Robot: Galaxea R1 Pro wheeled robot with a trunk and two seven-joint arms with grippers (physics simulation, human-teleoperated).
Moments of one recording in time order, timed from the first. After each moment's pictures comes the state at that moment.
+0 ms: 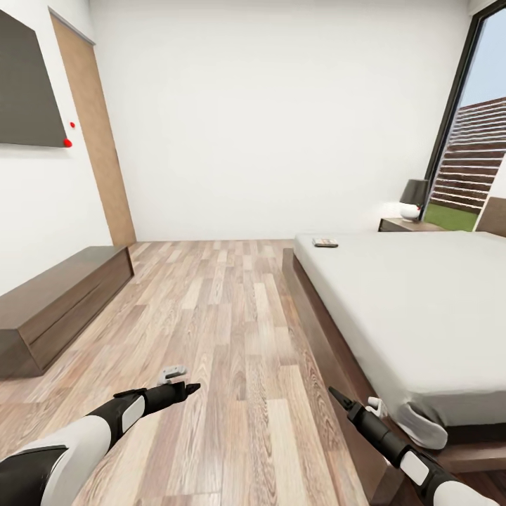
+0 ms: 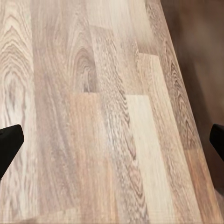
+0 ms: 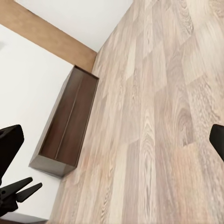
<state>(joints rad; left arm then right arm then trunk) -0.83 0.10 0.08 -0.08 0.14 0.16 -0.48 -0.62 -0.16 -0.78 -0.13 -0.02 0.05 1.05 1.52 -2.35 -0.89</state>
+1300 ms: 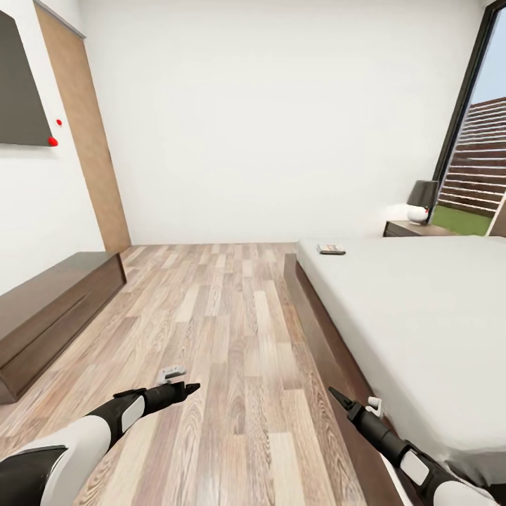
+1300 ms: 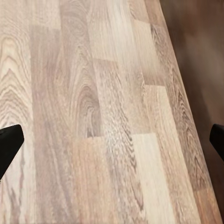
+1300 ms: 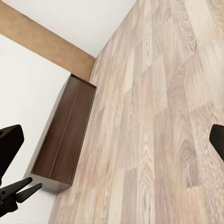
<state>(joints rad) -0.83 0.10 0.08 -0.08 0.14 0.16 -0.48 -0.62 -0.16 -0.78 -0.13 -0.02 0.05 1.05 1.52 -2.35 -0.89</state>
